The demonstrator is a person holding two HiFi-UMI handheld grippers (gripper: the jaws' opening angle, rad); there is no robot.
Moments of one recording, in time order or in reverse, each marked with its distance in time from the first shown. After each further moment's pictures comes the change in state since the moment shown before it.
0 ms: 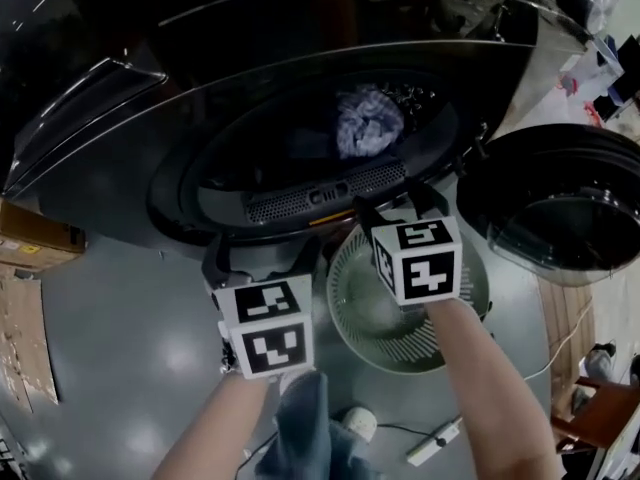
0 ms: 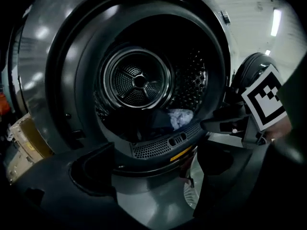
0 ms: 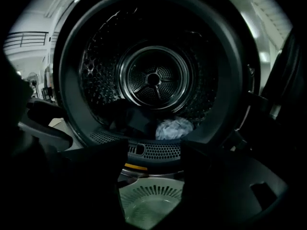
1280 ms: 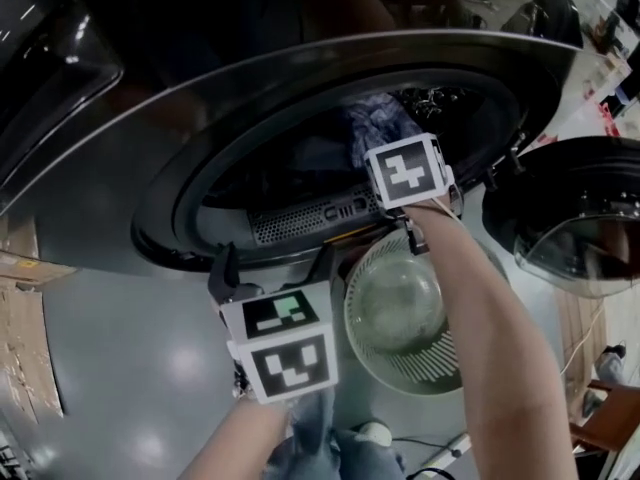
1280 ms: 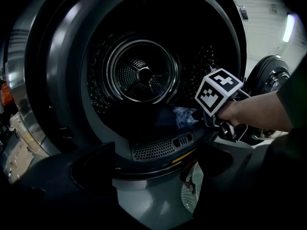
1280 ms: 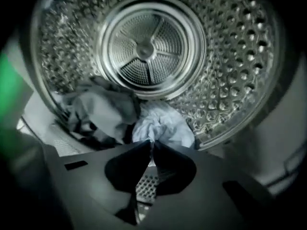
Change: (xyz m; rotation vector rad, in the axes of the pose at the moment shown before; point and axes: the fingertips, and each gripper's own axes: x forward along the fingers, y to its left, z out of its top) left arm 0.030 0.009 0.000 -0.073 0.058 0.005; right arm 0.118 -0.051 0.004 -0.068 0.317 -0.127
